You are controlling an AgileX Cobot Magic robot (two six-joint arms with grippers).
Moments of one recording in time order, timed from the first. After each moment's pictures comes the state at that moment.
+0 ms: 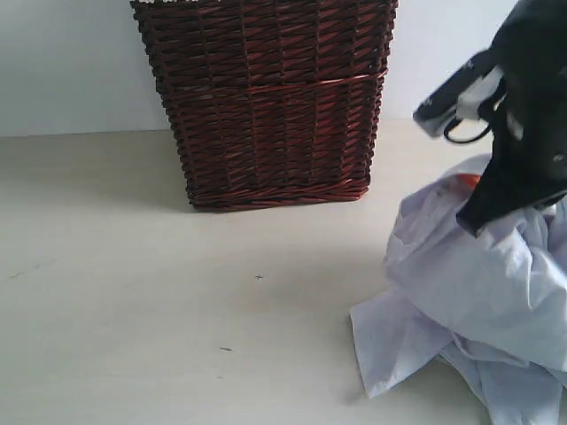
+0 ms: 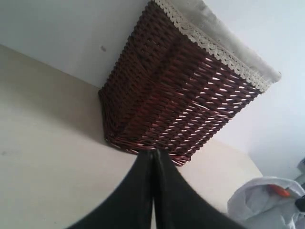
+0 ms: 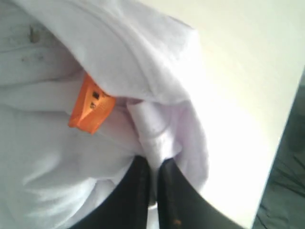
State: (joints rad) left arm -0.70 0.00 -0.32 0.65 0.63 -1.23; right arm 0.55 1.52 -1.10 -0.60 1.17 0.25
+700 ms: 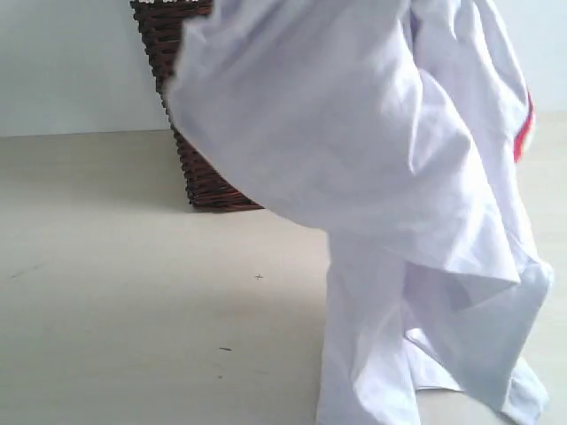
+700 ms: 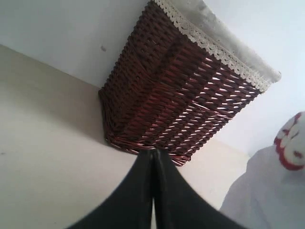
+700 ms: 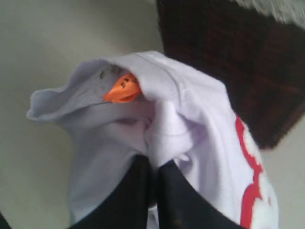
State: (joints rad) left arm -0.70 0.00 -0.32 0.65 0.63 -1.23; right arm 0.55 1.16 -1.43 0.27 1.03 -0.18
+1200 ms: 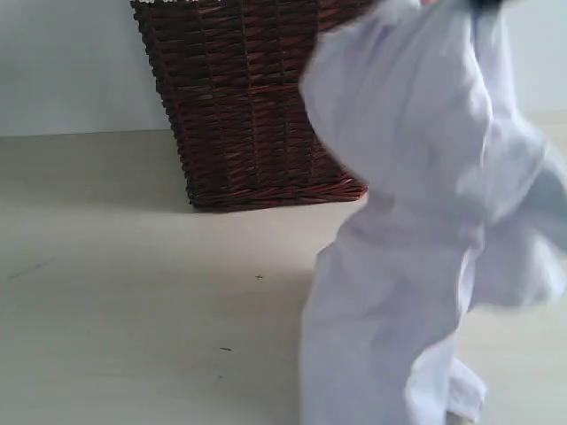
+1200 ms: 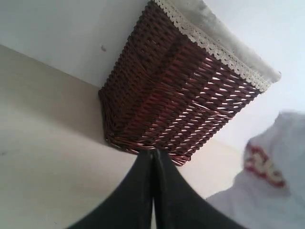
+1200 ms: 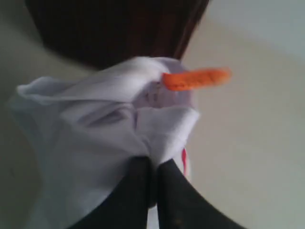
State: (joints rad) left arm -0.70 0.00 -0.32 0.65 0.63 -1.23; right arm 0.57 1.29 -1.55 -0.23 1.16 0.14
